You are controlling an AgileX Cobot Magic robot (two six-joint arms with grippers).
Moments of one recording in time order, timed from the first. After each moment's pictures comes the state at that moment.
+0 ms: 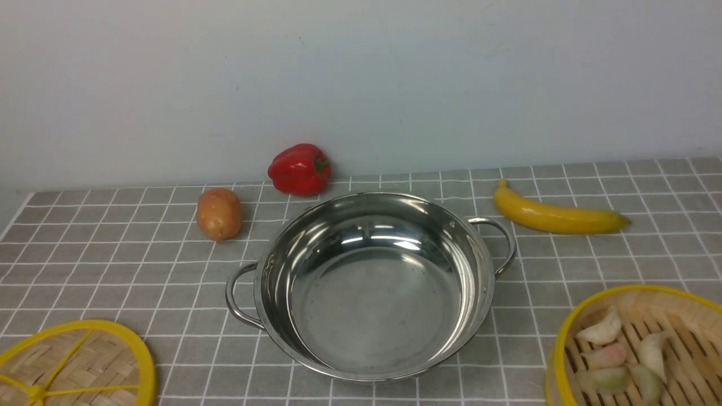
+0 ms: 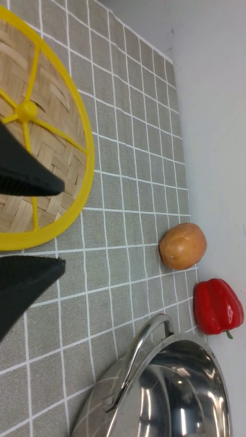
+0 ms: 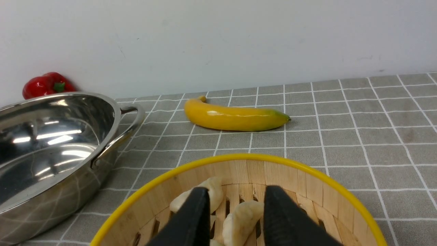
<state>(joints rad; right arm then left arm) 0.06 0.00 0.01 0.21 0.35 0.02 0.00 0.00 0.01 0.04 0.37 0.06</state>
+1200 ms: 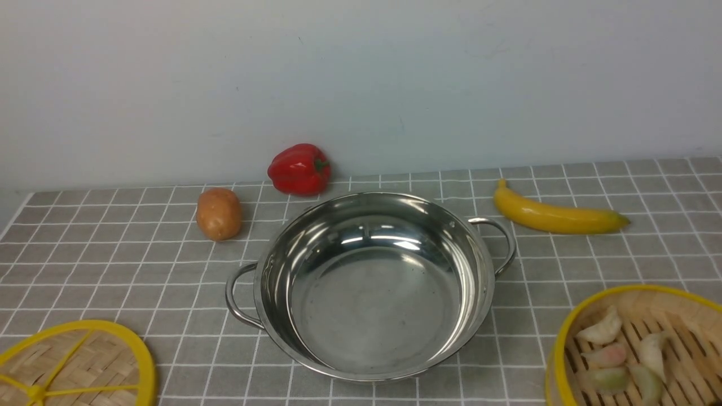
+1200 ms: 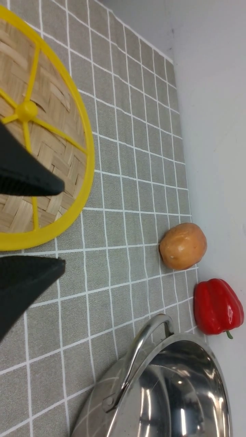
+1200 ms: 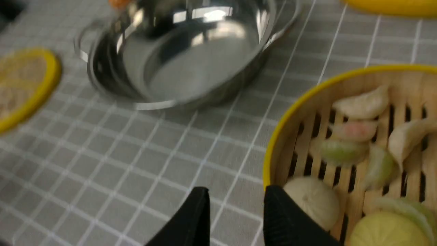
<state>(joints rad) 0.06 0.50 -0.51 0.60 1.06 -0.35 0.00 0.00 0.01 0.04 0.37 0.06</state>
